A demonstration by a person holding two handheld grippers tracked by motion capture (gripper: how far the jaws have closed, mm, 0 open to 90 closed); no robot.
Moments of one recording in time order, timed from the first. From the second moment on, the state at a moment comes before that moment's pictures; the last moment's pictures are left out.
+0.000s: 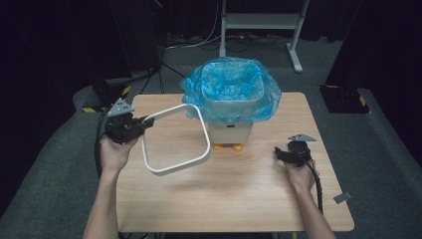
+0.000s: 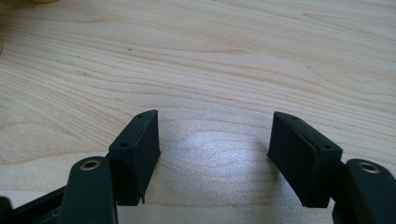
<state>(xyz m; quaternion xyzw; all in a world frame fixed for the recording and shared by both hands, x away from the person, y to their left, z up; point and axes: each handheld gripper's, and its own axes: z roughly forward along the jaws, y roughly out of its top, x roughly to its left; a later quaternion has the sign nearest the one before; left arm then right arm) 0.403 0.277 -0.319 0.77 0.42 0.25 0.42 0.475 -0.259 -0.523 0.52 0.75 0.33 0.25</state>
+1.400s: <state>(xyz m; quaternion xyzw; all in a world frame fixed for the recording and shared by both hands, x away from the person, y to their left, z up) 0.407 0.277 -0.253 0.77 0.39 0.26 0.43 0.475 -0.258 -0.524 0.52 0.75 0.33 0.25</state>
